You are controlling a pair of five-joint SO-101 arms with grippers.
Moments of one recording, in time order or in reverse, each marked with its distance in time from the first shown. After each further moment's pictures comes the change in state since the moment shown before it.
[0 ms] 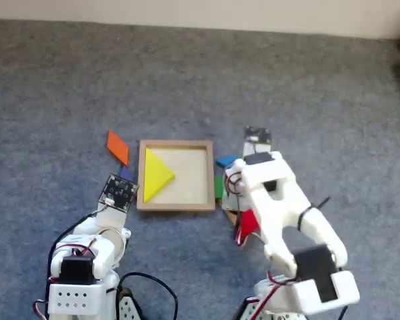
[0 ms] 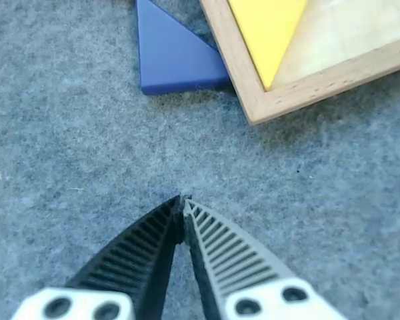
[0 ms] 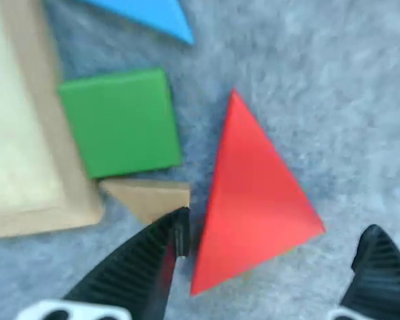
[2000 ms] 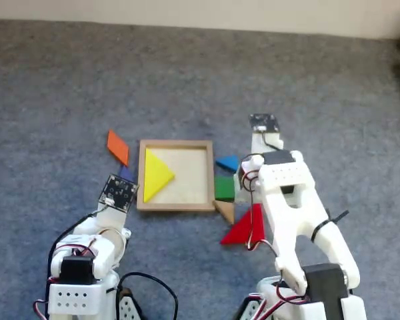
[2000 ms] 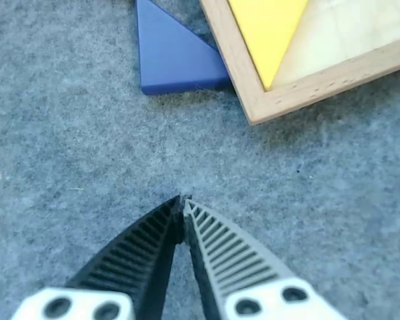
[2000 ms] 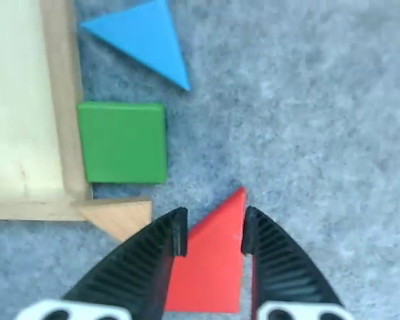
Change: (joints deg) left arm 0.0 0.0 0.0 0.0 0.0; right arm 5.7 -8.3 0.2 -0.5 15.1
